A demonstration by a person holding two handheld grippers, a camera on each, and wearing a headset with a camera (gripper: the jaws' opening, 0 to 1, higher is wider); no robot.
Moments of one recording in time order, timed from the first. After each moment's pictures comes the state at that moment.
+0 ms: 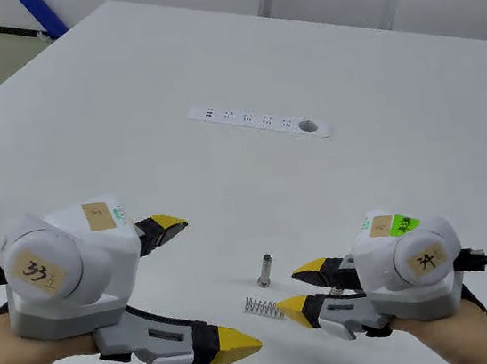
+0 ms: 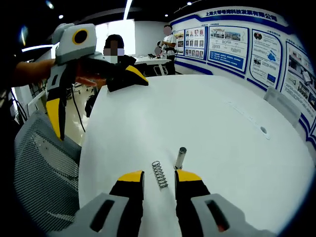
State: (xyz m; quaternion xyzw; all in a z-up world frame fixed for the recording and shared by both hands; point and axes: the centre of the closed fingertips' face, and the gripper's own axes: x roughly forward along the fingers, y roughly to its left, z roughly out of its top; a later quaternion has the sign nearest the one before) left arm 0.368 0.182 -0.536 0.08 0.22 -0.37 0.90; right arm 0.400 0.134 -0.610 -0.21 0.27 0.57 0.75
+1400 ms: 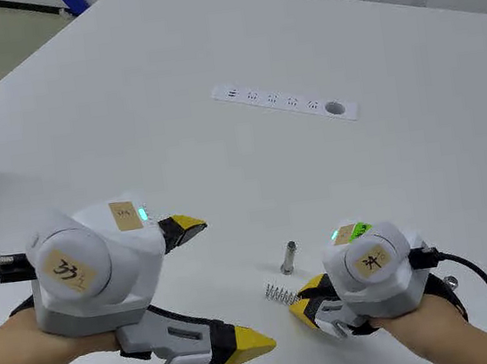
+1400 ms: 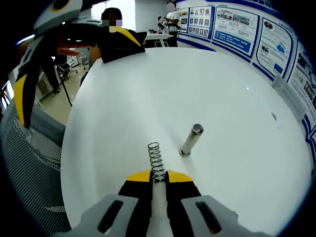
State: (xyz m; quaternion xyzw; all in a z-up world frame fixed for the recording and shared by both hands) left arm 0.360 0.187 -0.558 0.08 0.24 -0.37 0.89; right arm 0.402 0.140 -0.668 -0.28 0.34 0.55 0.71
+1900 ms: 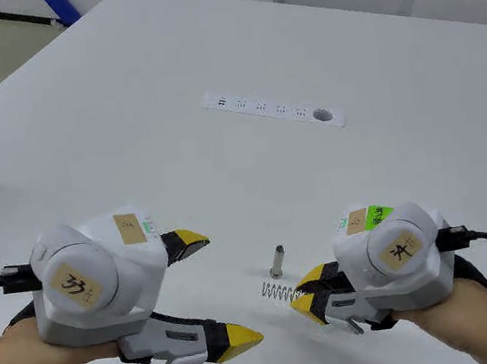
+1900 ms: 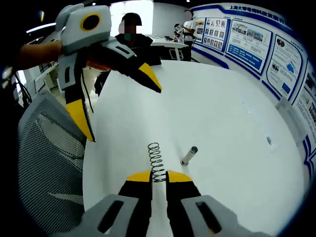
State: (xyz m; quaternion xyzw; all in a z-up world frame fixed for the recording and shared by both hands) left arm 0.362 0.179 -0.556 0.10 0.24 -0.37 0.89; right arm 0.383 0.130 -0.597 -0.31 0.28 0.60 0.68
